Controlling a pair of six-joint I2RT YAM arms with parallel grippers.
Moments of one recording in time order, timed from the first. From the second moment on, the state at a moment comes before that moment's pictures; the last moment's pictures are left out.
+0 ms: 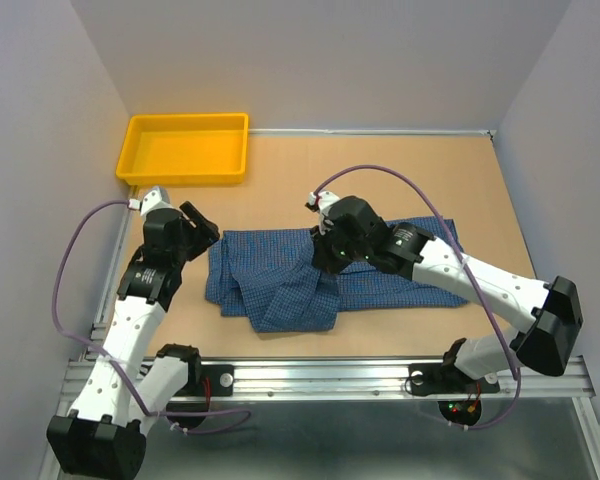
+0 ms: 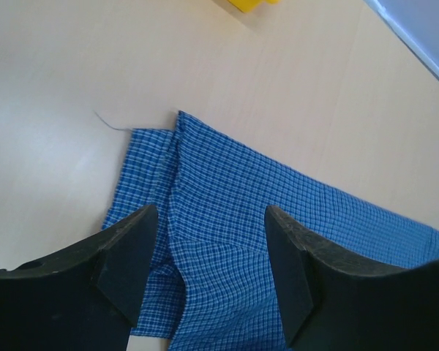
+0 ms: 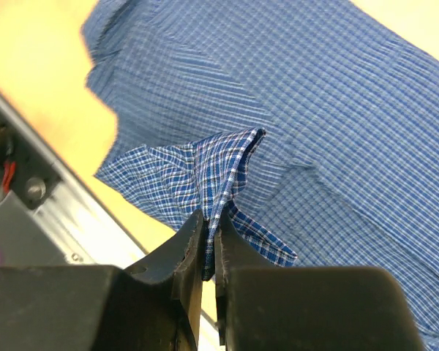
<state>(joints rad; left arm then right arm) -0.16 0.80 0.77 -0.51 -0.16 -0.69 0.94 1.40 1.23 -0.55 -0.06 0.30</state>
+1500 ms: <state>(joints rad) -0.41 1.33 0.71 -0.29 -0.07 -0.68 0.29 1.48 0.92 -0.29 -0.06 0.51</state>
